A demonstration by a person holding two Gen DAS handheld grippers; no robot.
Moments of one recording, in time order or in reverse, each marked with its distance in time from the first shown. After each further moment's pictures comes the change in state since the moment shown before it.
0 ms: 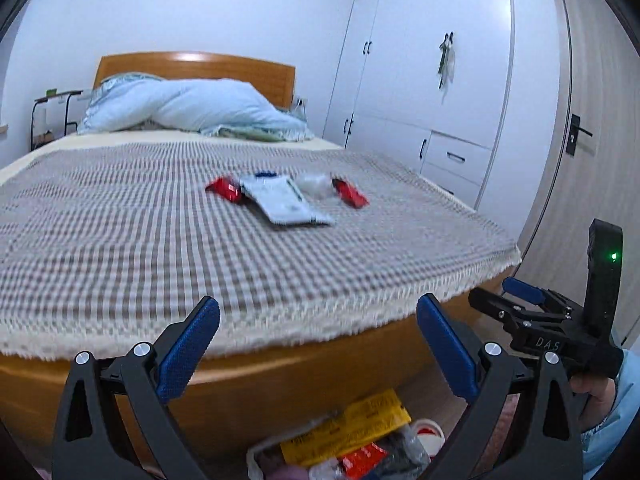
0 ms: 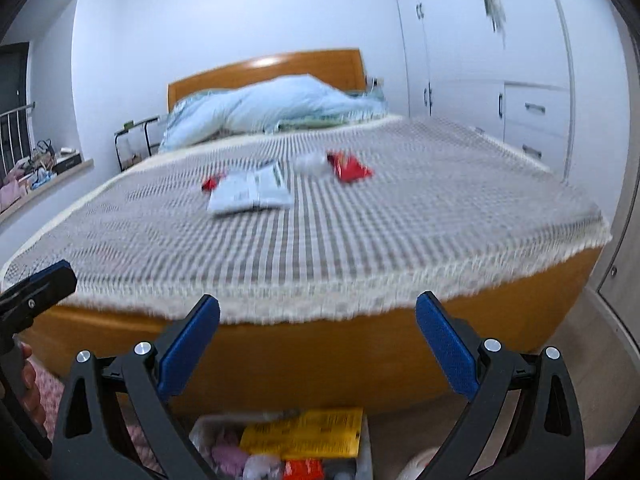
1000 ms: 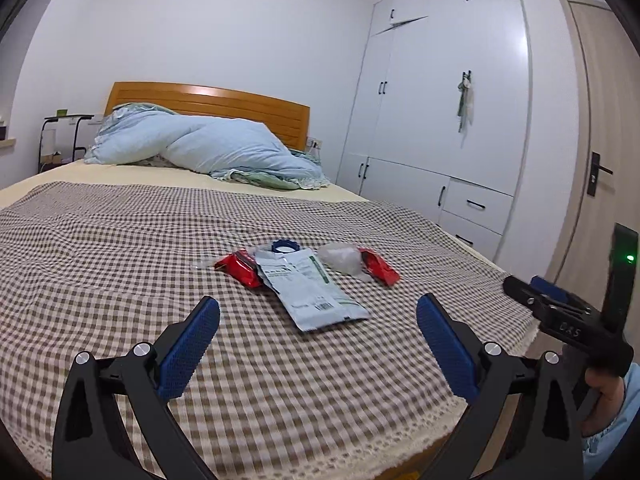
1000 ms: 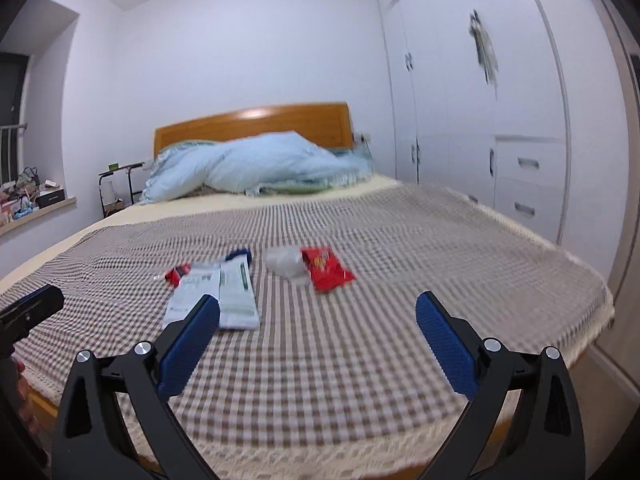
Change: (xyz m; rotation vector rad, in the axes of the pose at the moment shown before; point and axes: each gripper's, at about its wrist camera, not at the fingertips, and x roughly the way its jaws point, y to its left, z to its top) left arm 0.066 0.033 0.073 -0.033 -0.138 0.043; right arm 0.050 -0.020 0.086 -0.029 -0.213 -0.056
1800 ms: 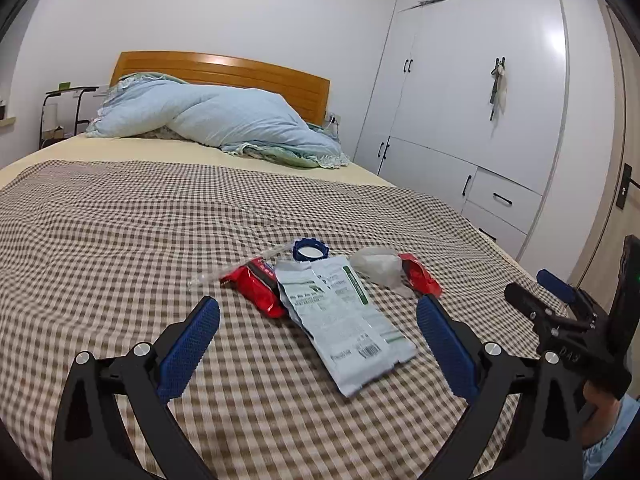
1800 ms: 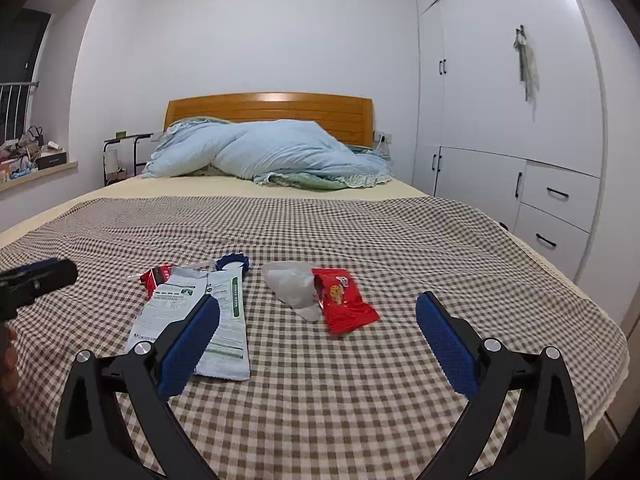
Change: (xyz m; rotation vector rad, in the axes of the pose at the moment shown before) left arm 0.094 0.037 0.037 -0.048 0.108 0.030; right arm 0.096 0.025 0.024 -0.124 0.062 0.020
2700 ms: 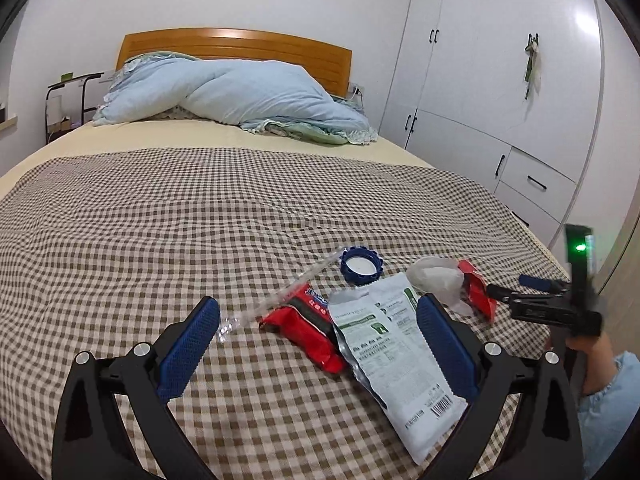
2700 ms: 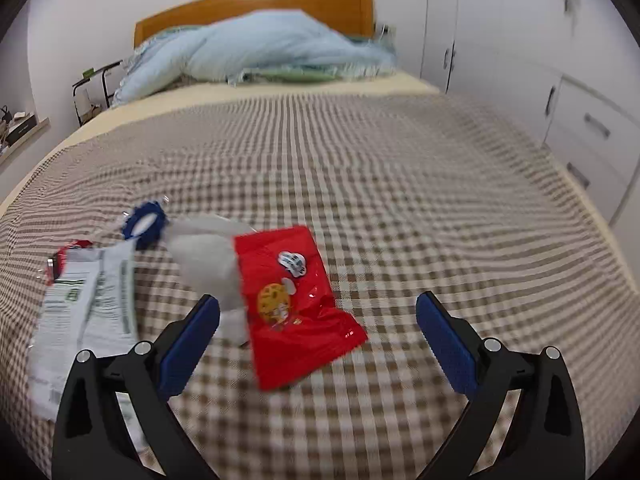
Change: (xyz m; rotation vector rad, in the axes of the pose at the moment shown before) left arm 0.071 0.039 0.050 0.011 0.127 0.081; right arm 0.181 -0.051 0.007 0.060 0.443 0.032
